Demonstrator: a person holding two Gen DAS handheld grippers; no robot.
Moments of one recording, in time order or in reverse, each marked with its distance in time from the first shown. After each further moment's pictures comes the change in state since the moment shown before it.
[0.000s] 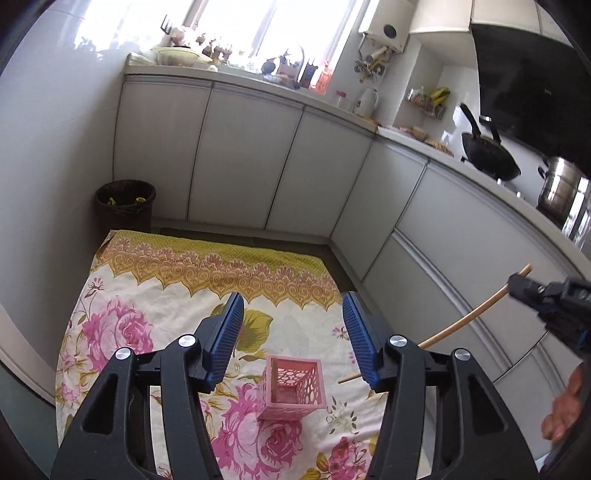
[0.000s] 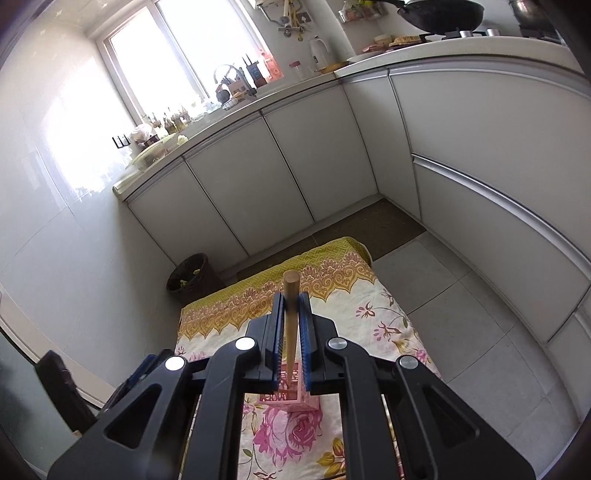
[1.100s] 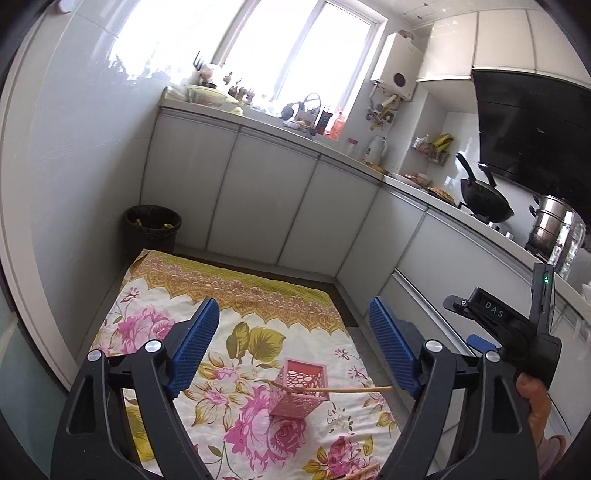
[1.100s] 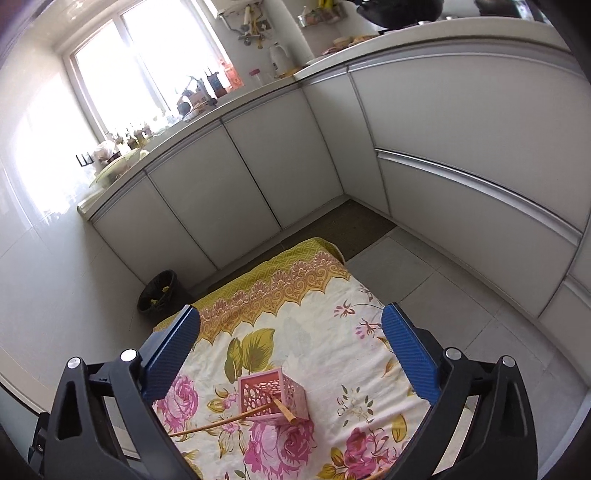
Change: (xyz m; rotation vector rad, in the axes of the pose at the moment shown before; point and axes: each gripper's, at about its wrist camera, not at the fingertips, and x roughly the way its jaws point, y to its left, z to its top) left arm -0.092 0.000 -0.012 -0.017 -0.129 0.008; right arm 0.021 -0.020 -0.024 0.112 -0.047 -0.138
